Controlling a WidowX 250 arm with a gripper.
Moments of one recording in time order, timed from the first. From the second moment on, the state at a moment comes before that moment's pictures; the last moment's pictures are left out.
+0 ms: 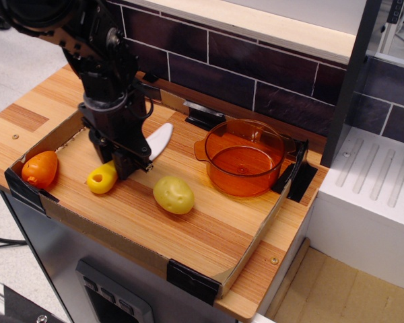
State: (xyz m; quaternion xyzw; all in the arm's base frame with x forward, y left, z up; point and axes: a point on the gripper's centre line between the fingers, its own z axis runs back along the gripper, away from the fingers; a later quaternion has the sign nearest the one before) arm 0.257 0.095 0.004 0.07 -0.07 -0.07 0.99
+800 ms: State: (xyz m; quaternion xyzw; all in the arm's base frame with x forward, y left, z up) arm 0.287 0.036 0.090 0.07 -0.14 0.25 0.96
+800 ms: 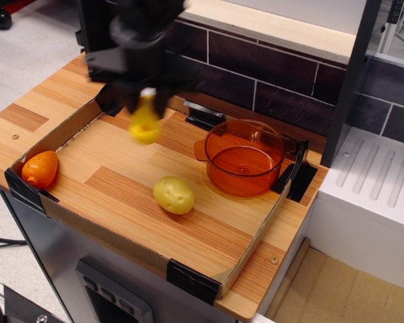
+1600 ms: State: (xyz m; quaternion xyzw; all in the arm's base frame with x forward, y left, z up) arm 0.339 -0.018 0.070 0.01 -0.12 0.43 0.89
